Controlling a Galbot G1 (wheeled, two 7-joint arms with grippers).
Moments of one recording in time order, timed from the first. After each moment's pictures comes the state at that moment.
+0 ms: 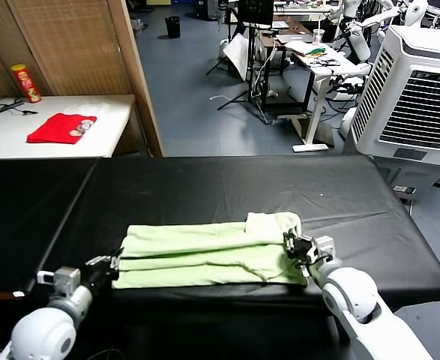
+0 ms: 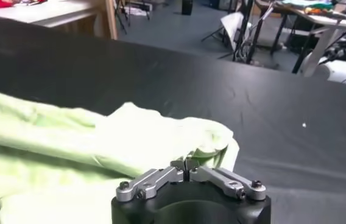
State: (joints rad) left arm 1.54 -0.93 -0.60 -2.07 -0.58 0.47 -0.12; right arm -1.18 1.03 0.30 1.95 0.46 -0.66 0.08
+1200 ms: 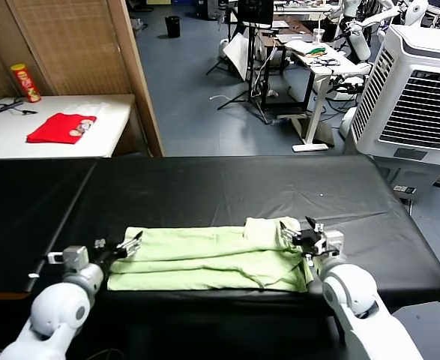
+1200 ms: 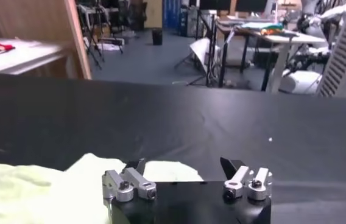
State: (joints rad) left arm 1.31 -1.04 -0.55 -1.92 -0.69 0.52 -0.14; right arm -1.11 1.18 0.36 1.82 0.44 -0.54 0.13
